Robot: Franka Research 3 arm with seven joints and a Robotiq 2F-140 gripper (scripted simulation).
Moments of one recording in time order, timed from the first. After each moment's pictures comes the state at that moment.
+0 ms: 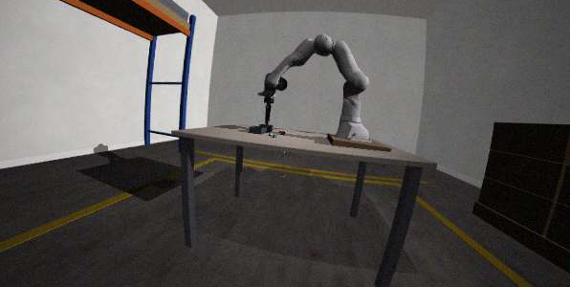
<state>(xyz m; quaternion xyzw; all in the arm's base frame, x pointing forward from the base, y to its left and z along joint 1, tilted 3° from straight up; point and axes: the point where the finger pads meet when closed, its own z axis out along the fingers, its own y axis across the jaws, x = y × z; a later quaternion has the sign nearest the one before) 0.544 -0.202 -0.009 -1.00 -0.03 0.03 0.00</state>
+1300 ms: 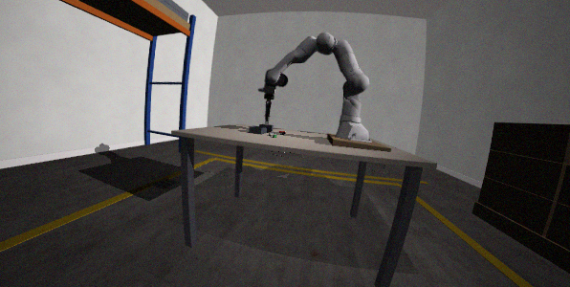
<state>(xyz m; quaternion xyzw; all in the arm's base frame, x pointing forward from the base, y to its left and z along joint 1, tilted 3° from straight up) 0.548 -0.200 0.020 -1.00 -0.03 0.02 0.00</state>
